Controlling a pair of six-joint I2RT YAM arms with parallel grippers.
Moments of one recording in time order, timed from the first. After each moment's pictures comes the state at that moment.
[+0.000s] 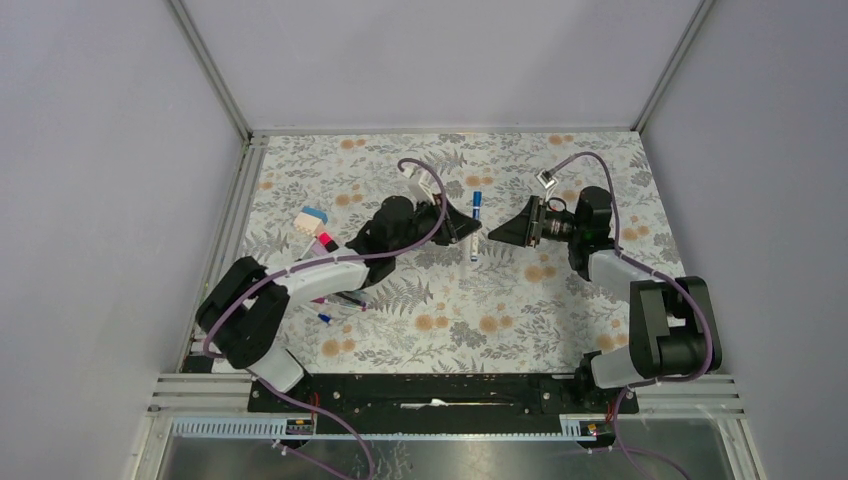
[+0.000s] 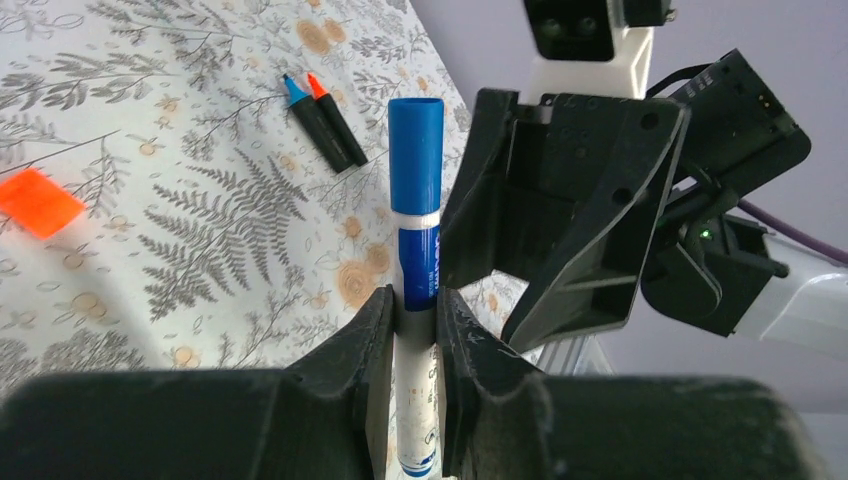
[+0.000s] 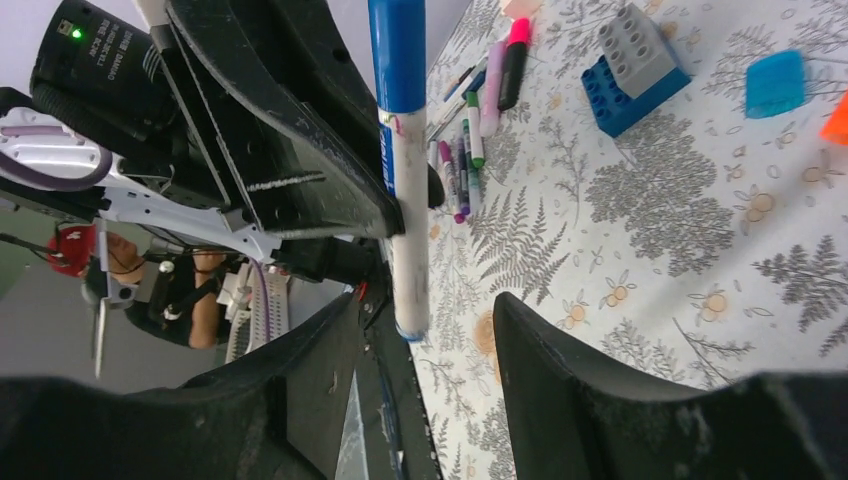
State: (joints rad) left arm -0.74 1.55 0.87 0.54 0.23 -0.80; right arm 0.08 1.44 0.63 0.60 -1.19 0.74
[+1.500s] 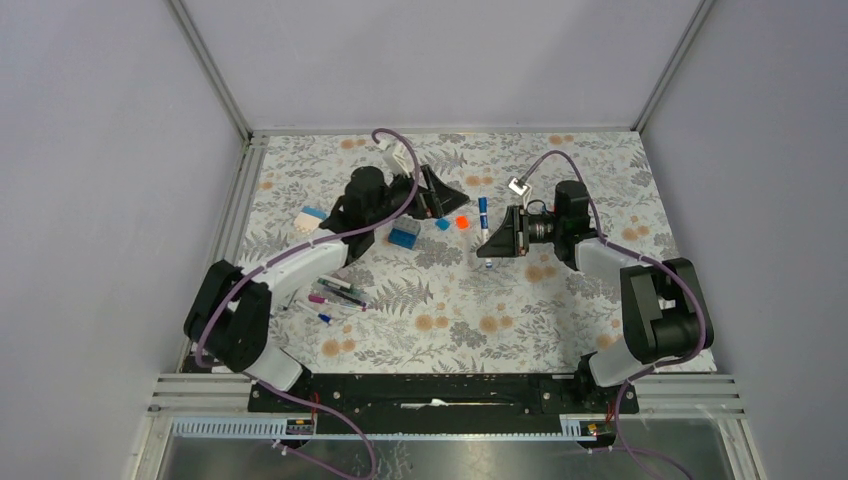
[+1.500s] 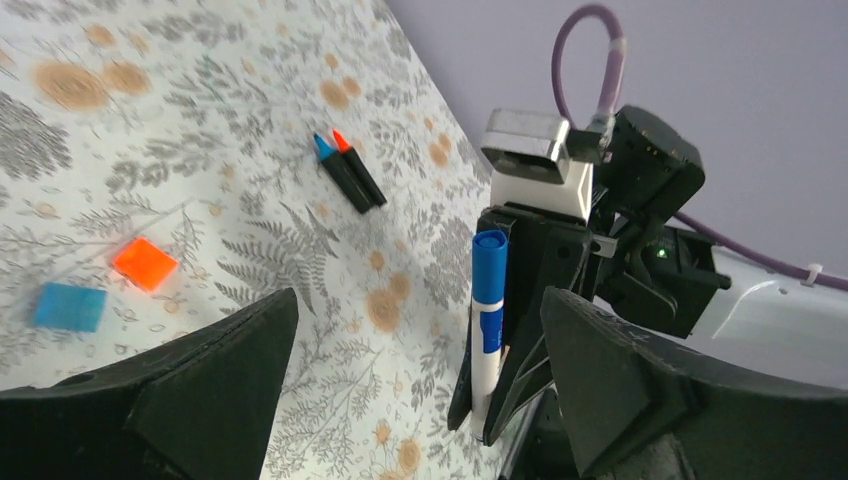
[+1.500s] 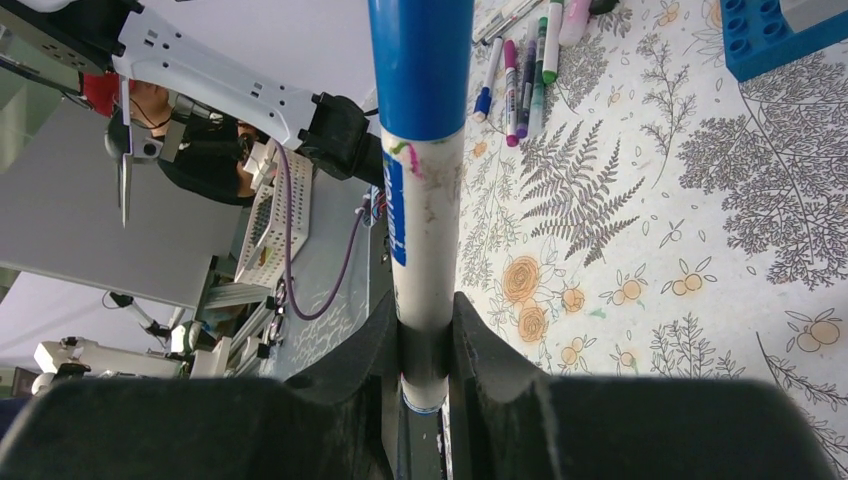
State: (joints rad) left arm -0.57 1.50 0.97 0.44 0.40 -0.75; right arm 0.19 1.54 0.73 0.40 -1.38 0.51
